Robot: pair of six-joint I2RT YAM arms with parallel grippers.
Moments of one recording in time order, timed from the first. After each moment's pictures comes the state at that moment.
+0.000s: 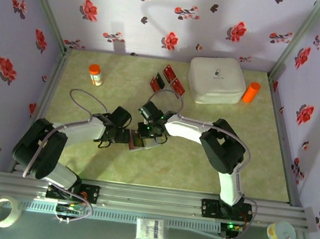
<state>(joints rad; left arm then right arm) -0.59 1.49 0.72 -0.55 -0.27 -0.65 0.91 2.01 1.33 -0.40 -0.13 0.61</state>
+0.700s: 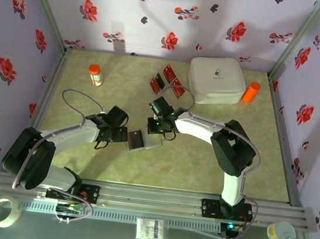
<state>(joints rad) -0.59 1.37 0.70 -0.58 -0.28 -0.68 0.82 1.92 1.26 -0.43 -0.08 0.56</state>
